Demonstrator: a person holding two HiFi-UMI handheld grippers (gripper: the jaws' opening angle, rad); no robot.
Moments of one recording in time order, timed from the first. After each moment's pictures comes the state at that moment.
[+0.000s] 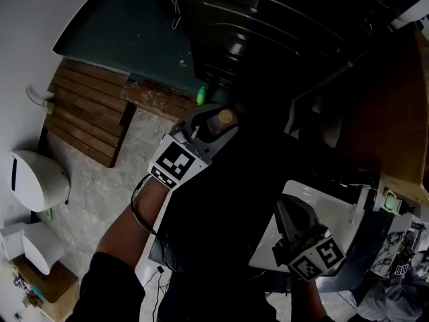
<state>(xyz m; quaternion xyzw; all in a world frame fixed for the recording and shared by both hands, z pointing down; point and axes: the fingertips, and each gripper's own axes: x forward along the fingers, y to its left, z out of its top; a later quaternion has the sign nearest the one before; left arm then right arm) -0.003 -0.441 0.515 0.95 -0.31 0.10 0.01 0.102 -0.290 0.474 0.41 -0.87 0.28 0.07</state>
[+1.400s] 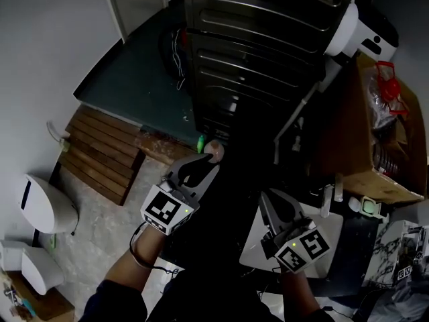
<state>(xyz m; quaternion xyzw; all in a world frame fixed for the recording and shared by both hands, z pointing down) -0.006 -0.322 0.337 0.93 -0.37 0.05 -0.01 0.100 -0.262 0.311 0.39 -0.91 0.14 -0.02</state>
